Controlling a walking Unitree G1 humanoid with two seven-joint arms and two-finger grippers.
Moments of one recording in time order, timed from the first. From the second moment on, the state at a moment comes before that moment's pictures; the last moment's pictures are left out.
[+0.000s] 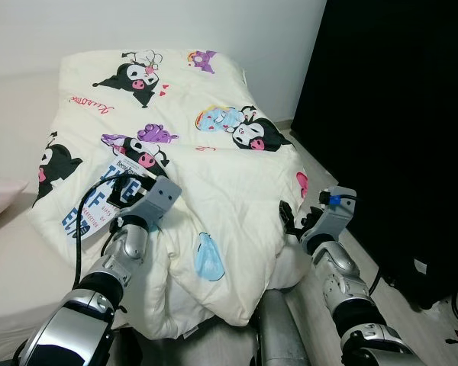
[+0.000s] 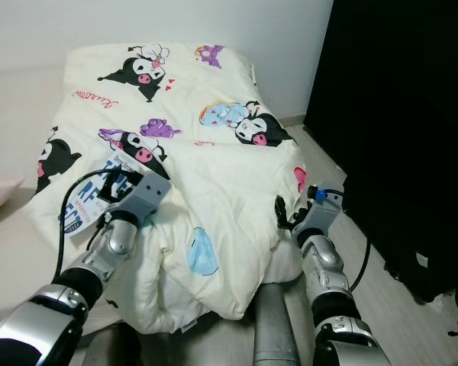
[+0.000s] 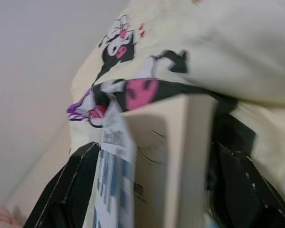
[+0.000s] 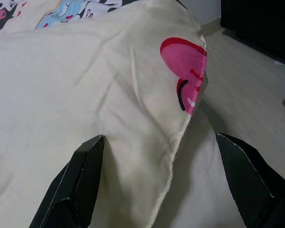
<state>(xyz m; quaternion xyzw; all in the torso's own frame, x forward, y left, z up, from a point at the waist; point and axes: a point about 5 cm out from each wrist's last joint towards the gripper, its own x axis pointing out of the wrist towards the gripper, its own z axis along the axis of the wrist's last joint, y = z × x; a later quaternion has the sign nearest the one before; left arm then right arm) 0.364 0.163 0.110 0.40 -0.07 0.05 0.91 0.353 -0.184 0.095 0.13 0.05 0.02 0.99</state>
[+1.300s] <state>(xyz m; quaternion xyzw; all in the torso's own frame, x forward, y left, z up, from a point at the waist) 0.375 0.193 0.148 0.16 -0.09 0.01 0.98 0.354 -0.183 0.096 0.11 0.05 0.02 0.99</state>
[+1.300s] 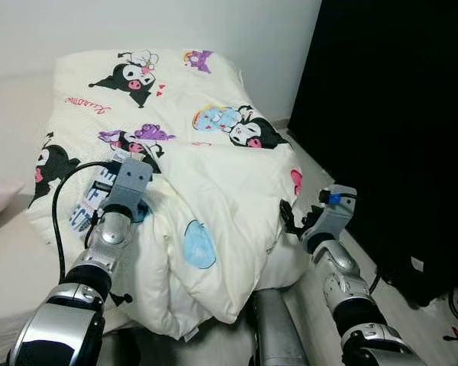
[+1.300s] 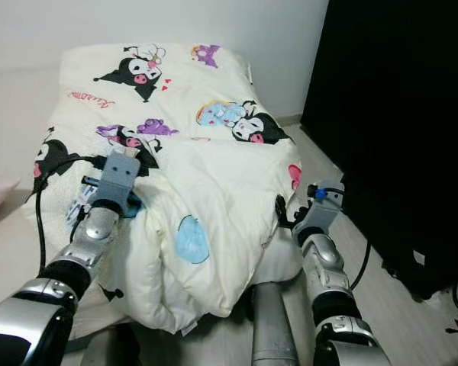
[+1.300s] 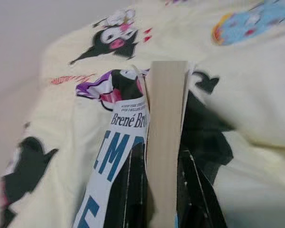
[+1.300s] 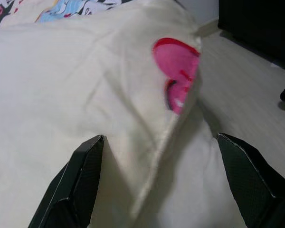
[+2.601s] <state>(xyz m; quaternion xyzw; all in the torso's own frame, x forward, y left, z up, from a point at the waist) 0.341 0.193 0.118 0.16 -0.10 -0.13 0.97 0.351 -0.154 0.113 0.15 0.02 0.17 0.98</state>
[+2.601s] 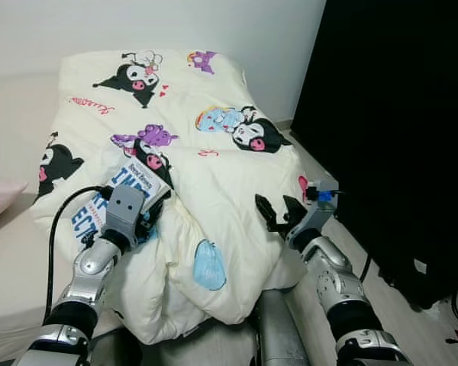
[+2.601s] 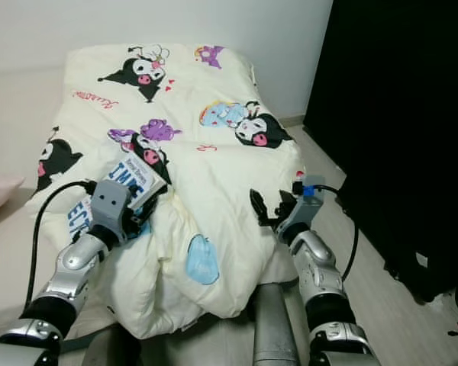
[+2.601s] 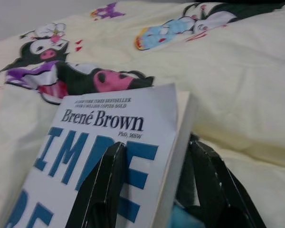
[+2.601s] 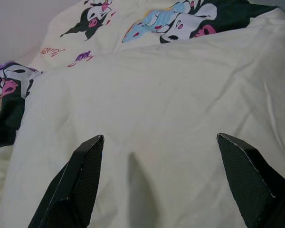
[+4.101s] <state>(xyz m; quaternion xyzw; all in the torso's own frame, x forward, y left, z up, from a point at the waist) 0.348 0.321 0.248 0.51 -0.15 0.32 0.79 0.352 -0.144 0.119 0.14 0.01 0.18 0.97</state>
